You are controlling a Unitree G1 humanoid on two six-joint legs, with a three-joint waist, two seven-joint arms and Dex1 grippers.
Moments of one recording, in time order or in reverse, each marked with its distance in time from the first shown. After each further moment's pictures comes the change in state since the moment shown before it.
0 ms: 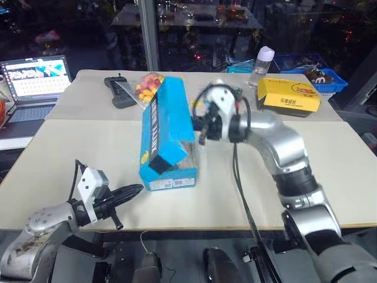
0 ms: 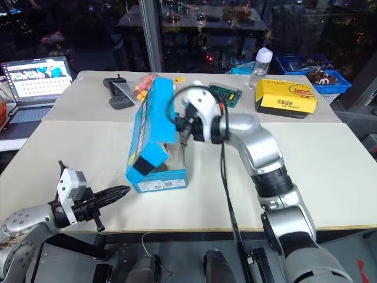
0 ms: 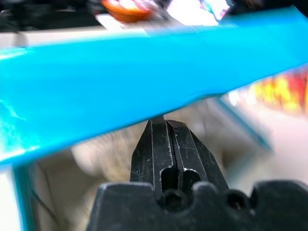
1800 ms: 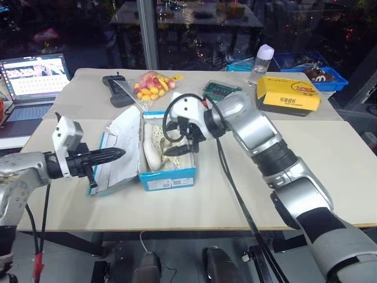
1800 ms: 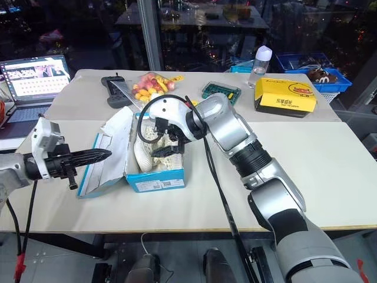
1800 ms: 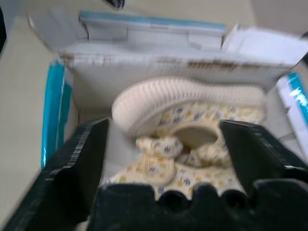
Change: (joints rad) left arm -0.428 0.289 -0.057 0.381 -0.129 0.044 -0.176; right arm -0.101 -0.006 0.246 0.247 -0.250 -0.140 0.362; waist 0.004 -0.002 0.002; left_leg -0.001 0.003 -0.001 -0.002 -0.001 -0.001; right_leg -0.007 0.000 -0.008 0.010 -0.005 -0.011
